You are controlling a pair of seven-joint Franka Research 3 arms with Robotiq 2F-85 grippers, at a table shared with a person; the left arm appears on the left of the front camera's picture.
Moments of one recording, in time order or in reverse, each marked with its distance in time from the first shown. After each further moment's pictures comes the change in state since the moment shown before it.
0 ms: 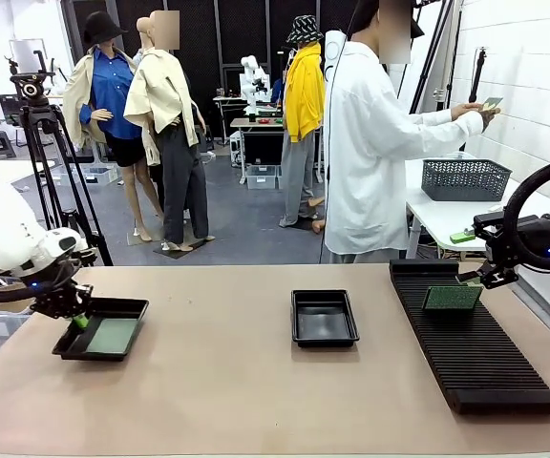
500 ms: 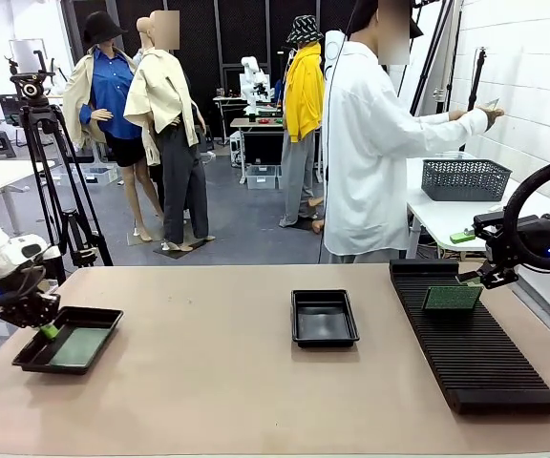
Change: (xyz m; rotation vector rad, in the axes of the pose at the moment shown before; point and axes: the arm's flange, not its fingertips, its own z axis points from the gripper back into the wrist) left arm -0.015 0.057 0.009 -0.022 0.037 -0.046; right arm 0.000 0.000 0.000 0.000 0.000 0.000
